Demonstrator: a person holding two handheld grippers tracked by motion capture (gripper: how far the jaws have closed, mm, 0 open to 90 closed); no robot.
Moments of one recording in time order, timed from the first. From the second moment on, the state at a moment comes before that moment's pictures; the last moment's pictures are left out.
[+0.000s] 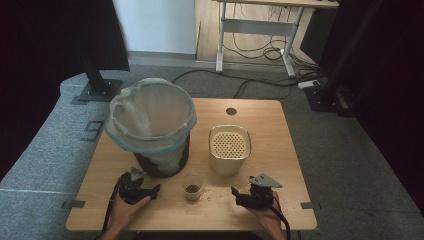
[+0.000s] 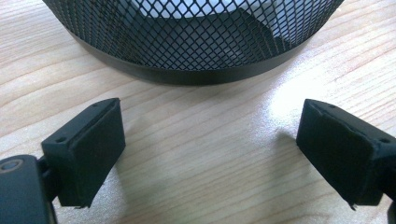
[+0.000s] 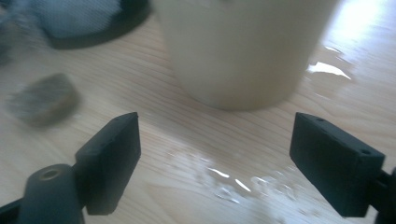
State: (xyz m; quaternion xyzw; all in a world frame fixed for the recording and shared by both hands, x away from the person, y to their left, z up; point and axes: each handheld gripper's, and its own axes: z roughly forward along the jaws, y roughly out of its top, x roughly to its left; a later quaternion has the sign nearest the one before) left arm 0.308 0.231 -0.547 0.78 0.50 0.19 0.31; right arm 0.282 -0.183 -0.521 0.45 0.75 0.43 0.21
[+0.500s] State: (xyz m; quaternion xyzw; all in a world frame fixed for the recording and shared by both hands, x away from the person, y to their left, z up) left arm 0.307 0.231 -0.547 0.78 0.51 0.19 0.31; right arm 0.274 -0.137 -0.521 0.39 0.77 0.47 0.16
